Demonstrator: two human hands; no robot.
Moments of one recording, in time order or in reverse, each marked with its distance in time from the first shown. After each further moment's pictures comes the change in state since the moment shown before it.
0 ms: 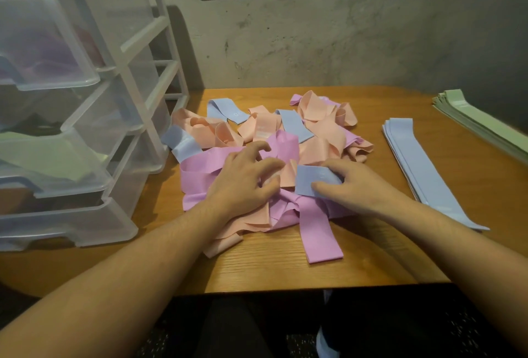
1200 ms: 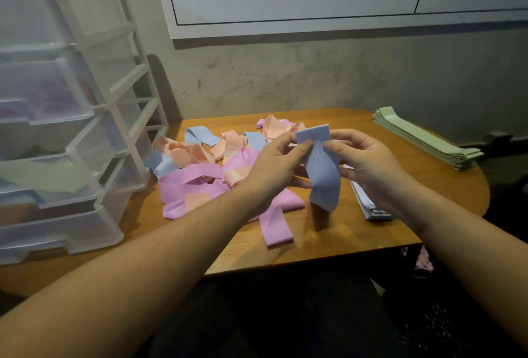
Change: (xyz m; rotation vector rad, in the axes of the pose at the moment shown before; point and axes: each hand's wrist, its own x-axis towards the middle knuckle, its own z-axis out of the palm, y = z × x) left_hand 0.021 0.186 -0.059 -1.170 -0.089 -0.321; right_hand -0.089 -0.010 -0.078 0.937 0.359 0.053
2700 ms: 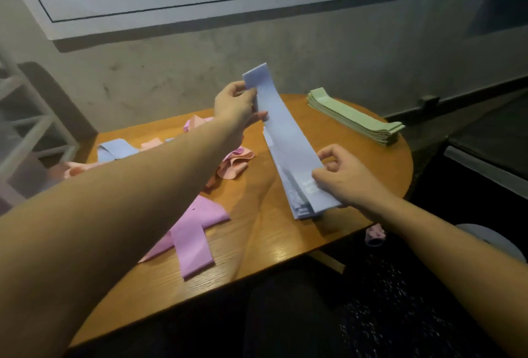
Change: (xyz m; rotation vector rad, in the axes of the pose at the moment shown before) left_hand 0.176 0.000 0.085 -0.138 0.267 -0.087; right_hand 0.002 0.051 -0.123 -0.394 0.127 0.138
